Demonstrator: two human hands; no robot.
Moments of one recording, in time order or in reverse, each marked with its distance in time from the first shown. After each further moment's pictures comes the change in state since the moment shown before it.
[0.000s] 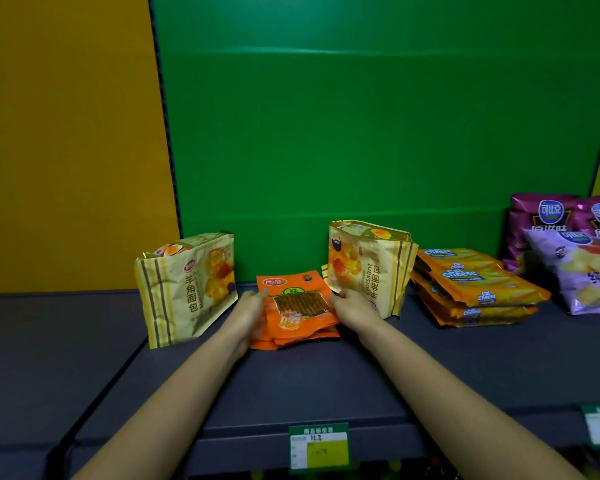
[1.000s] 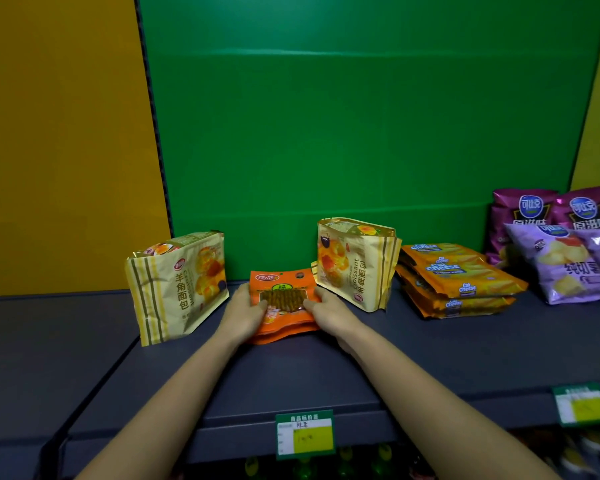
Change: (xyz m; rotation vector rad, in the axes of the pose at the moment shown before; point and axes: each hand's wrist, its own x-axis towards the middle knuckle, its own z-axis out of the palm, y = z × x) left_hand -0.028 0.007 0.008 0.615 0.123 0.292; right_hand -0.029 -0.007 0.008 0.103 -0.101 -0.074
